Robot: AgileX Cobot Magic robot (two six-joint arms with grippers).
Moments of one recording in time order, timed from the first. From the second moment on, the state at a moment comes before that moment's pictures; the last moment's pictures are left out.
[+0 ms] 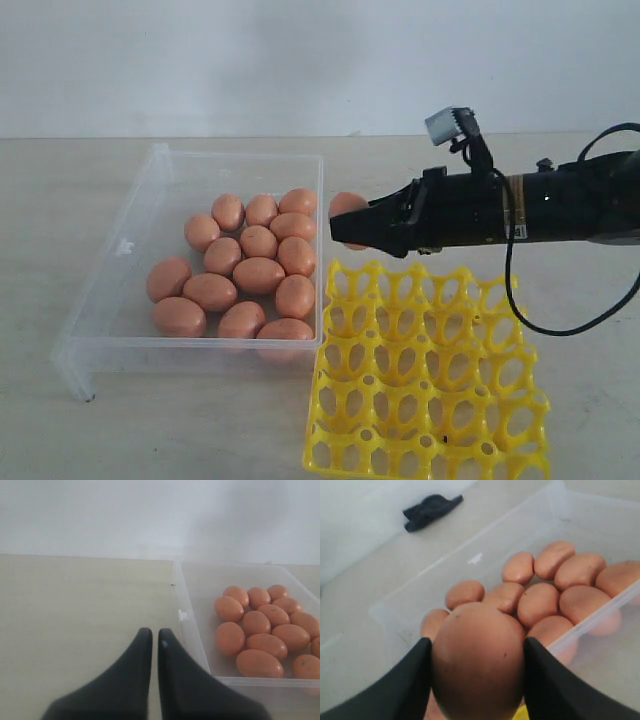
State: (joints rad) left arm -0.07 0.00 0.00 0.04 0.26 -0.08; right arm 0.04 1.97 -0.94 -1.37 -1.07 1.11
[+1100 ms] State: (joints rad) left arm -0.07 0.00 0.00 0.04 0.26 -0.08; right arm 0.15 1.97 -0.94 -1.34 -0.74 0.98
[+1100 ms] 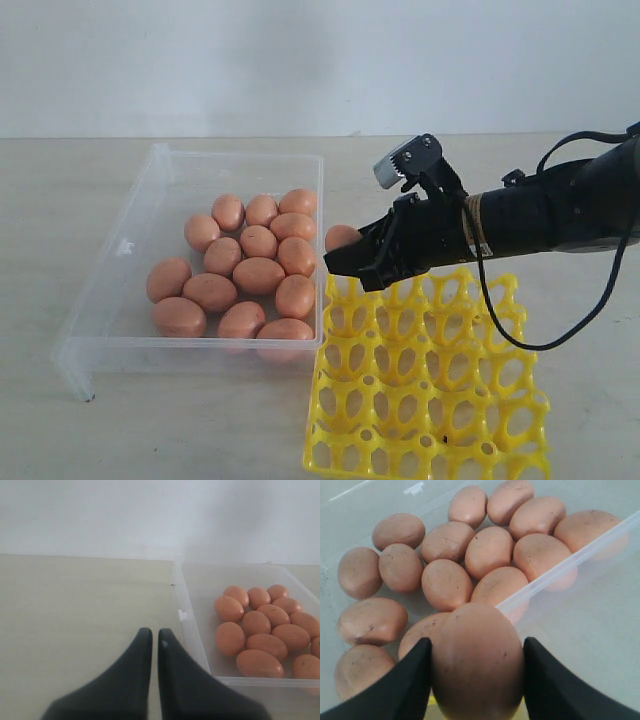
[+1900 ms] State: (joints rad) left arm -0.07 0.00 0.00 0.04 0.26 -0.08; right arm 0.15 2.00 -0.95 -1.34 -0.73 0.98
